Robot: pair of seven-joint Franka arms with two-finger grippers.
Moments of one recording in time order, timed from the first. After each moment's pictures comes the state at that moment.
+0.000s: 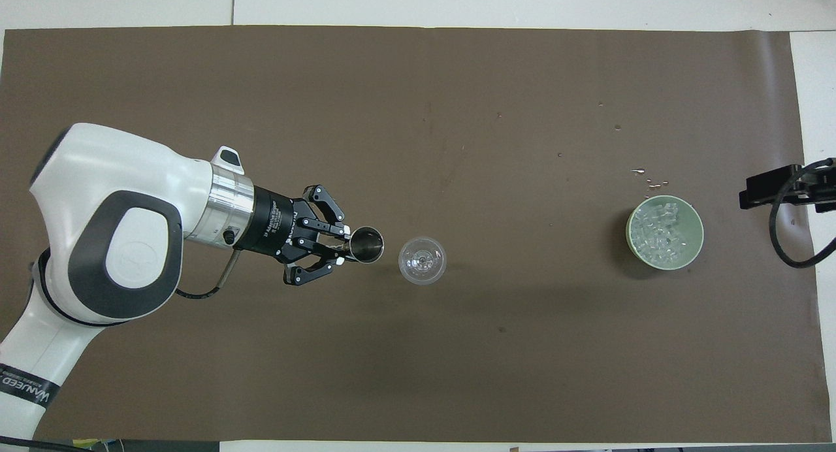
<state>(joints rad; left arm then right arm) -0.63 -0.02 0.23 -2.03 -0.80 1.90 -1.43 0.03 -0.09 -0.10 -1.74 0.00 1.61 0.01</state>
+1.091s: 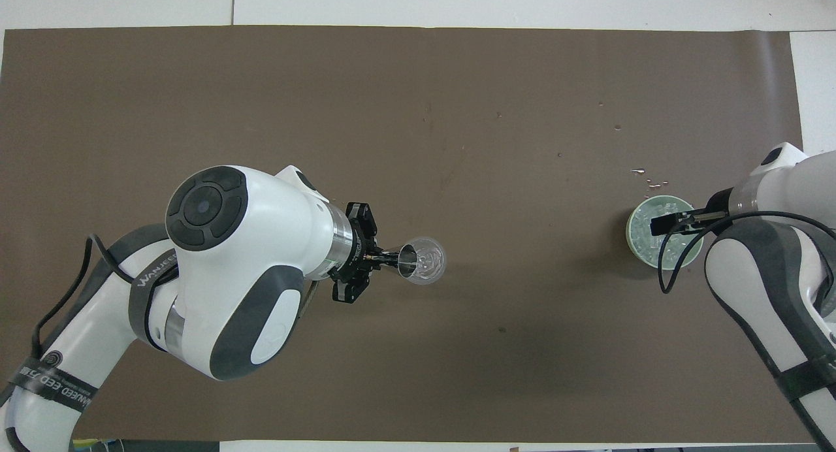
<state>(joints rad) -0.84 -0.01 0.20 -1.99 -0.29 2.04 -1.85 0.03 -0.05 -0.11 -2.23 0.06 2.15 -0.19</state>
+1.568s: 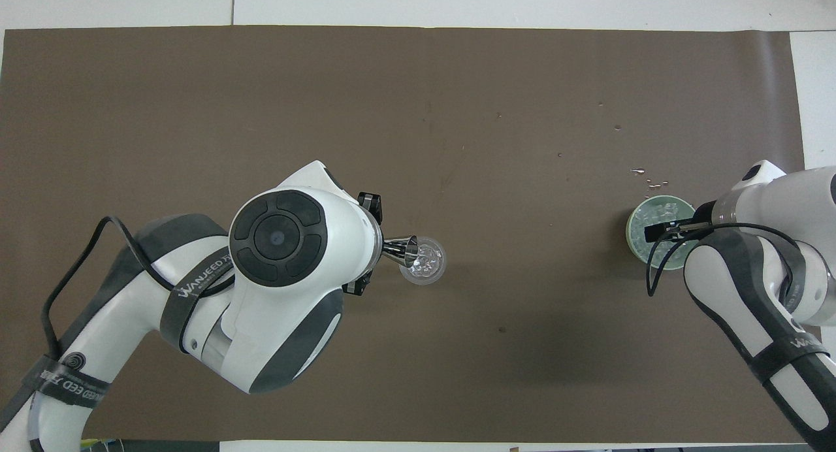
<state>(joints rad) -0.88 0.02 0.17 -1.92 -0.04 2.04 -1.96 0.00 0.01 -0.11 -2.31 0.06 2.28 -0.21</state>
